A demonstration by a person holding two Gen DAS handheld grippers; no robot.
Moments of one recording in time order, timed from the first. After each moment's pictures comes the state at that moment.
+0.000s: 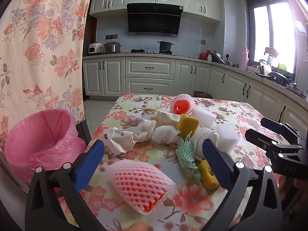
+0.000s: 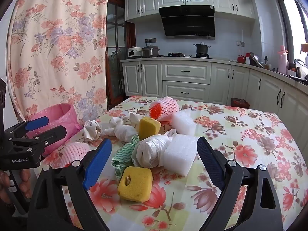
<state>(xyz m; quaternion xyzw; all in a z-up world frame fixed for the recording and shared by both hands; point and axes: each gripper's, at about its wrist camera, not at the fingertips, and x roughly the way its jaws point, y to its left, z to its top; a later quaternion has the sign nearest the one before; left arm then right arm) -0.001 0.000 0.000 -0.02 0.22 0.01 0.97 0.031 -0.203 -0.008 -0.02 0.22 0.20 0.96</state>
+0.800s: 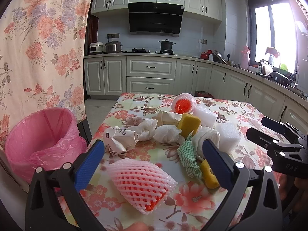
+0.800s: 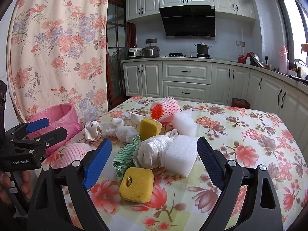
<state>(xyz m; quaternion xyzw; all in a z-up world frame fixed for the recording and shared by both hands) -0.002 0.001 -0.001 -0.03 0.23 0.01 0.97 0.031 -0.200 -0.006 -0.02 0.22 0.20 0.96</state>
